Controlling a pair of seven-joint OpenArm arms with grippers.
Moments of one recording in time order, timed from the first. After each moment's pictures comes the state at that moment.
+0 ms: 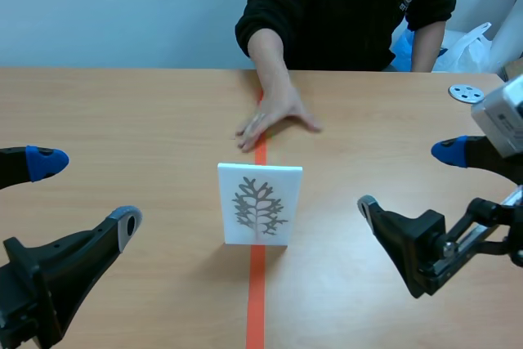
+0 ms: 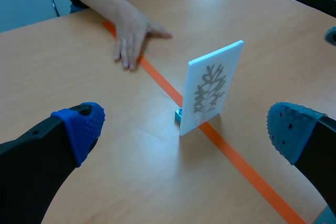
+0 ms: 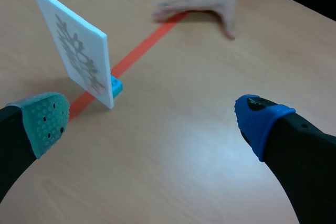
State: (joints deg) left arm 47.8 -32.3 -8.4 119.2 -21.5 -26.4 -8.2; right arm -35.3 29.5 5.2 114.0 13.9 25.8 -2.7
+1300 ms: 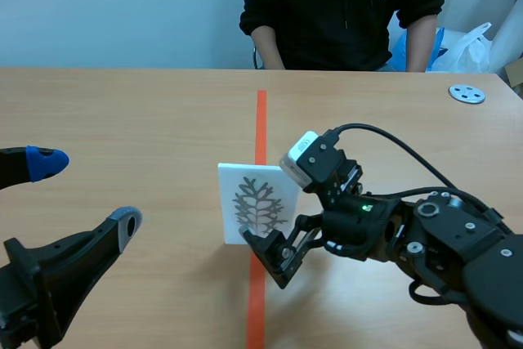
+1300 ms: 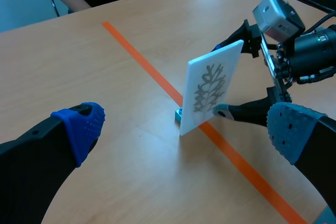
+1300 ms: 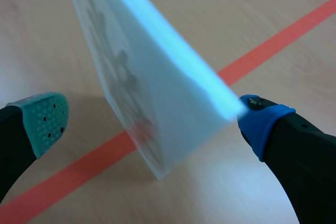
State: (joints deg) left arm 47.8 -32.3 -8.4 119.2 -21.3 -26.4 -8.2; right arm 1.2 16.7 -25.6 70.9 -2.2 29.9 9.7
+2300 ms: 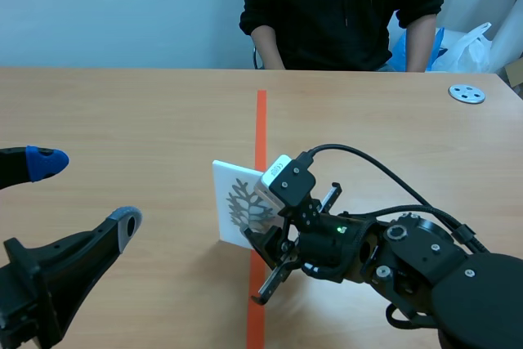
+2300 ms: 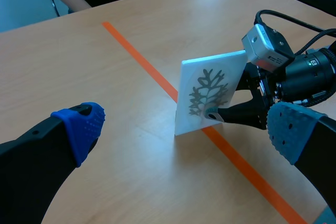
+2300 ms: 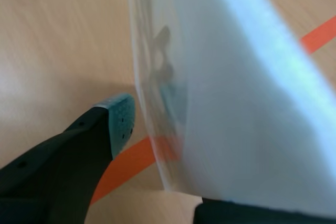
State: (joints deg) left arm 47.8 -32.3 -8.4 119.2 -21.3 -26.4 -8.2; right arm 0.8 14.1 -28.6 68.1 -5.3 26.6 11.1
